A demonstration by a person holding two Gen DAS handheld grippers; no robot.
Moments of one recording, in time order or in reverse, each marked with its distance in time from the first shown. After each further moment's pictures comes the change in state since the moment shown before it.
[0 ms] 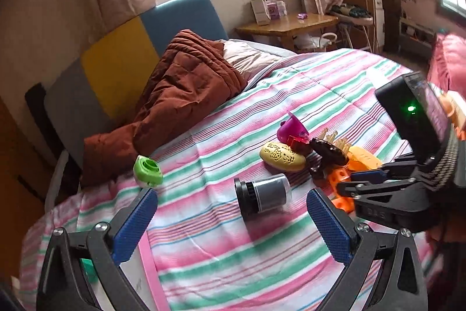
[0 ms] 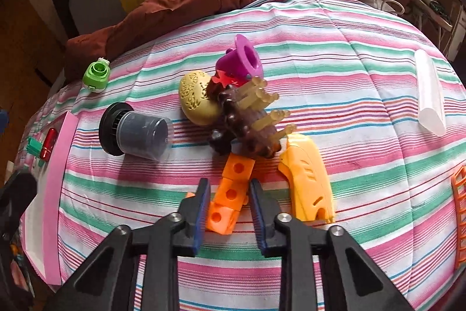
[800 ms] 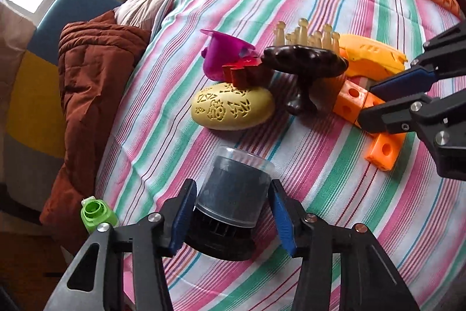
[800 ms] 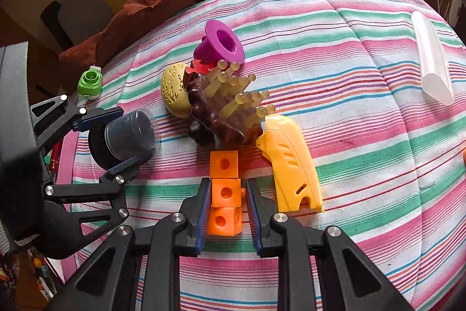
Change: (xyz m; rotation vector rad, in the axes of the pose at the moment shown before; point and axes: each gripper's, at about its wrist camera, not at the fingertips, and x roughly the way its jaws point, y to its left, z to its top) left arm 0.103 -0.049 -0.002 0.466 0.302 -0.179; right arm 0.010 -0.022 0.004 0.110 0.078 0.100
